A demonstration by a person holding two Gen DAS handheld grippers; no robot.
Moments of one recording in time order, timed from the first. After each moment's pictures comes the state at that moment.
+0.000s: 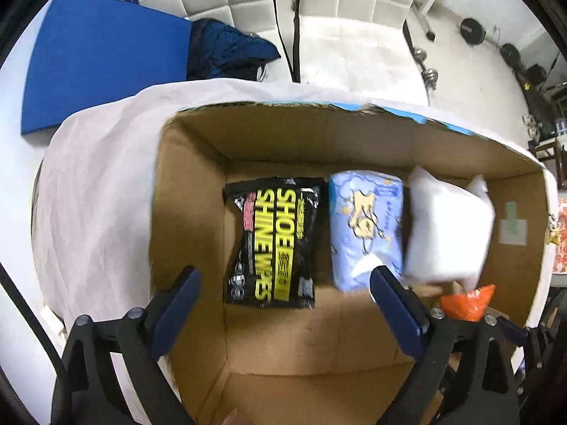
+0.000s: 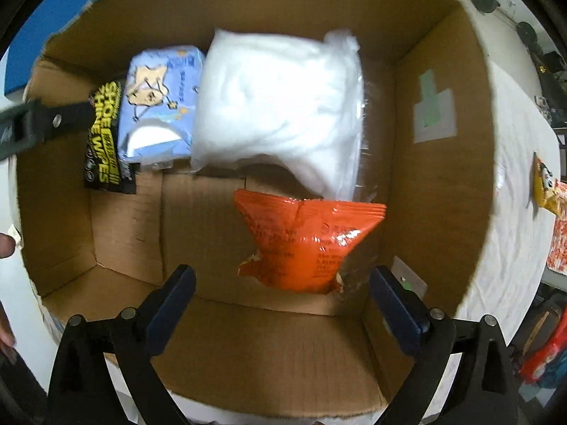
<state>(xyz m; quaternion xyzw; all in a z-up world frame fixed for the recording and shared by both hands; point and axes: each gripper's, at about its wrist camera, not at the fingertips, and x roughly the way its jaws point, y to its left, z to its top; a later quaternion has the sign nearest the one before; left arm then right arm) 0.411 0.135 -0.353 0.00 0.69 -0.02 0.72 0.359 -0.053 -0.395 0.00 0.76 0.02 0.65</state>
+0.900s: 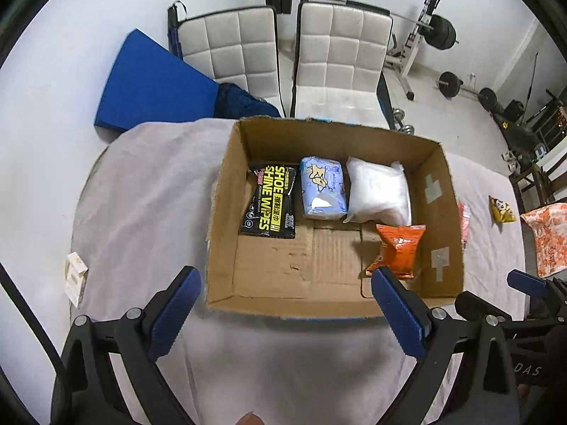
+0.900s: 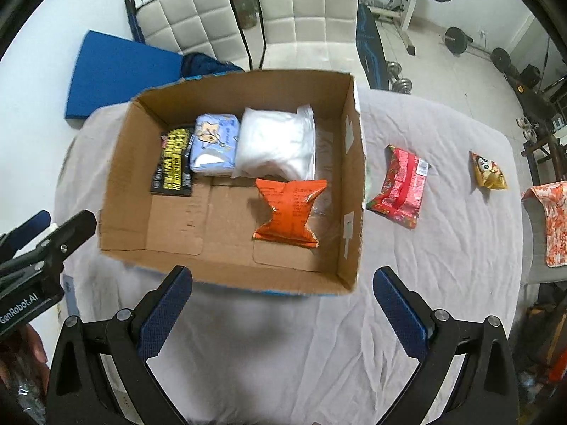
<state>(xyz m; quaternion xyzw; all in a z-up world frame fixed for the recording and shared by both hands) 0.246 0.125 -0.221 -0.01 0.56 0.00 0.83 0.254 -0.081 -0.252 0.03 0.64 0.03 0.77</state>
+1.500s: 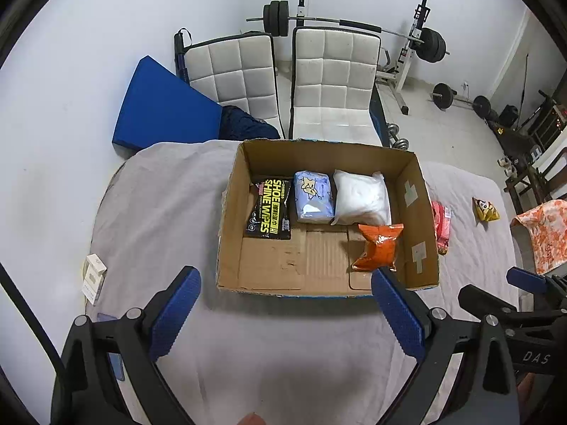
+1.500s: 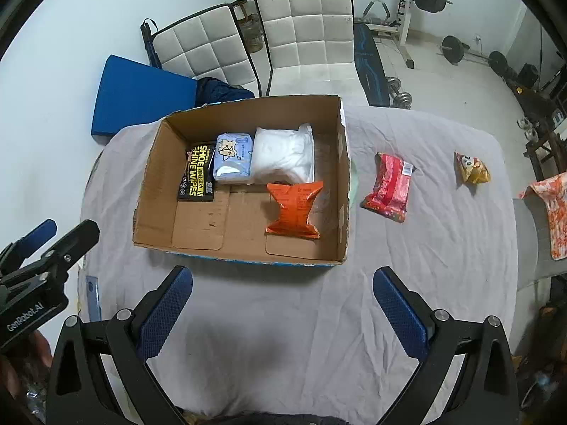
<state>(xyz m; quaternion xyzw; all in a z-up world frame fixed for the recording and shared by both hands) 0.207 0.114 -0.176 0.00 0.54 0.00 0.84 0.210 -0.101 -0.196 0.05 0.61 0.04 0.79</state>
